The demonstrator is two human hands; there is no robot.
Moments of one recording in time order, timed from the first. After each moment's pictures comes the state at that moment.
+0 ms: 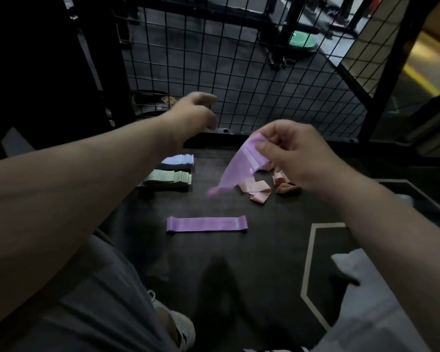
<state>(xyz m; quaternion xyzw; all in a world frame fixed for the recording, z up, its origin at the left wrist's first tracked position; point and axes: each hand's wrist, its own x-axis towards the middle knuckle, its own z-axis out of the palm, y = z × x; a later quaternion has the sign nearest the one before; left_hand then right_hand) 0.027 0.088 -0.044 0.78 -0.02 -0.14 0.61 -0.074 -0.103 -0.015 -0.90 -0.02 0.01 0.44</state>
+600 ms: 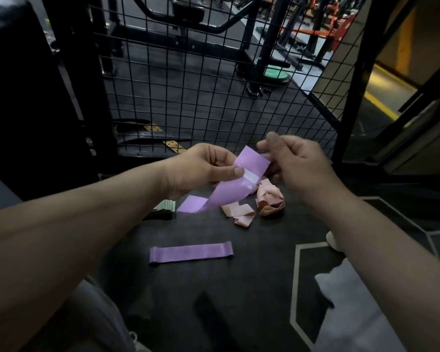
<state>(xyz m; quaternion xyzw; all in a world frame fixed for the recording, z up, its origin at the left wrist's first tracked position) 0.004 0.064 -0.044 0.65 -0.23 -0.30 0.66 -0.066 -0.123 0.009 -0.85 0.07 -0.10 0.51</state>
